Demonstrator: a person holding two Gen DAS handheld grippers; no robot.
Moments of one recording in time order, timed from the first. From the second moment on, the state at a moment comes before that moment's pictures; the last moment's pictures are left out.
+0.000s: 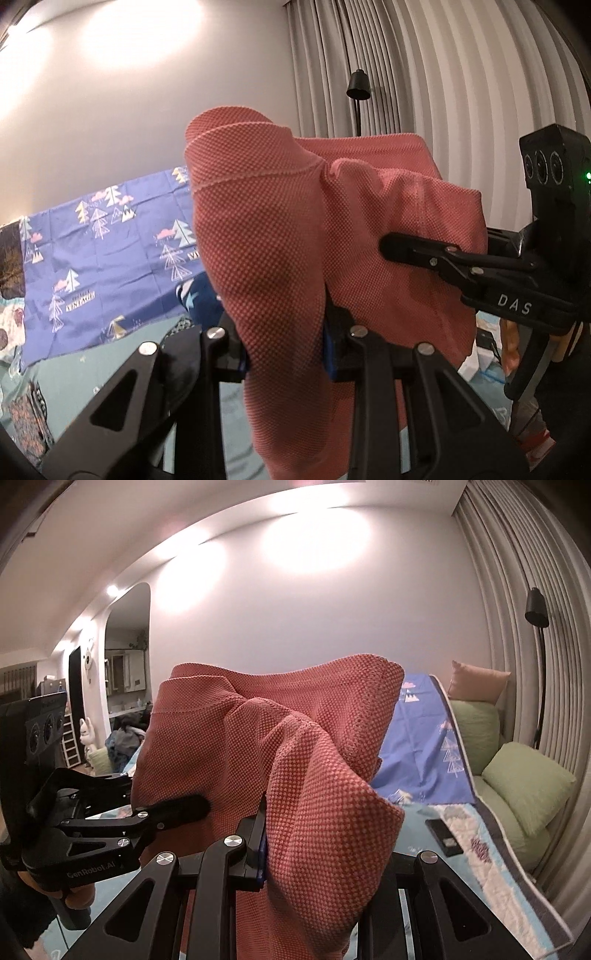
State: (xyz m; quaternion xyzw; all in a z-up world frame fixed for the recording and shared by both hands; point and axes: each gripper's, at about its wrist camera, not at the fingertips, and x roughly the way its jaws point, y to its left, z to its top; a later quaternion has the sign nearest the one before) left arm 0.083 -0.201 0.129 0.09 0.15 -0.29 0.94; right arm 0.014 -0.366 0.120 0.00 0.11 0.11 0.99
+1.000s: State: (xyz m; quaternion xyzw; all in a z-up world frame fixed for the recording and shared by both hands) left arm 0.233 -0.237 0.132 0.12 0.13 -0.25 0.95; right arm 0.190 -0.398 0.125 0.05 0.12 0.08 0.99
